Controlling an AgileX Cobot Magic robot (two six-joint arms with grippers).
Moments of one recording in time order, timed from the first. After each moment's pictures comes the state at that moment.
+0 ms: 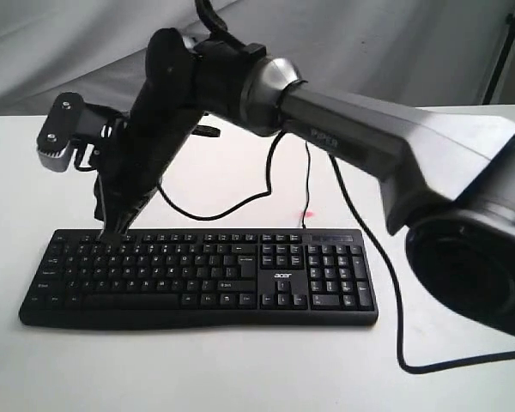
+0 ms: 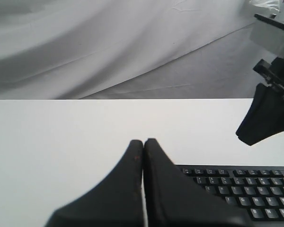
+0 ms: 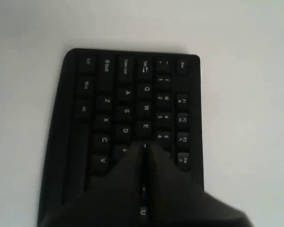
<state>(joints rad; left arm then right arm) 0.01 0.00 -0.01 -0.10 0.22 0.09 0.51 2.39 -2.21 0.42 1.03 -0.94</state>
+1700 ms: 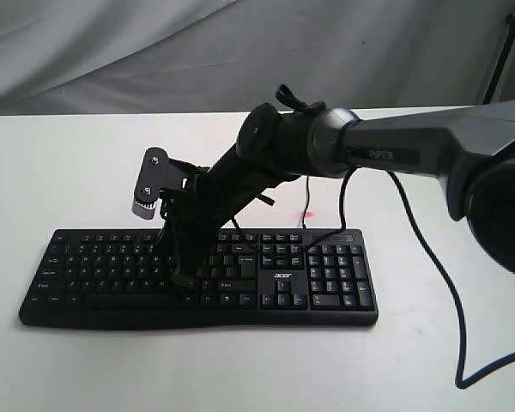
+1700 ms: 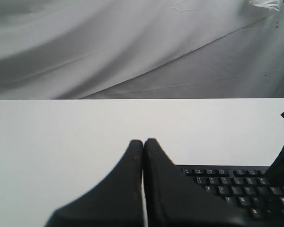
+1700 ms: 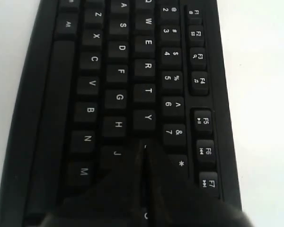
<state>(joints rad) 0.01 0.00 -0.01 -0.10 0.22 0.09 0.39 2.30 -1.68 0.80 0.71 -1.44</state>
